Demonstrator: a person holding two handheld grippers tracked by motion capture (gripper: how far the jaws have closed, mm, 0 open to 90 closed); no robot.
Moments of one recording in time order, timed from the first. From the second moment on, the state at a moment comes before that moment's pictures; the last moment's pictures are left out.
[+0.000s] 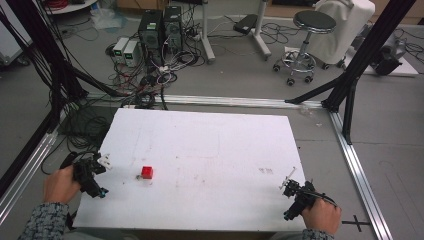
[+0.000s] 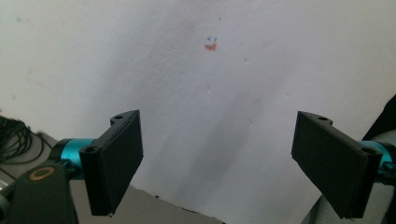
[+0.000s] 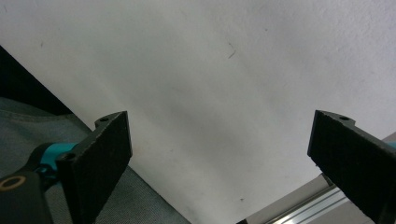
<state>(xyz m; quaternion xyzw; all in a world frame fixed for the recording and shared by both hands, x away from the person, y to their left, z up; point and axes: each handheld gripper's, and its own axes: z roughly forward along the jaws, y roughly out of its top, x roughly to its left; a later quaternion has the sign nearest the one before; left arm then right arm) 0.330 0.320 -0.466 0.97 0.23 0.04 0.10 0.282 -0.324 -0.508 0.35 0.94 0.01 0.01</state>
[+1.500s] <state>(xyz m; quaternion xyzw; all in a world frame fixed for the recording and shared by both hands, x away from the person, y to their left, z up) 0.392 0.235 -0.457 1.00 0.03 0.03 0.08 0.284 -0.321 -0.512 0.35 0.94 0.02 0.01</state>
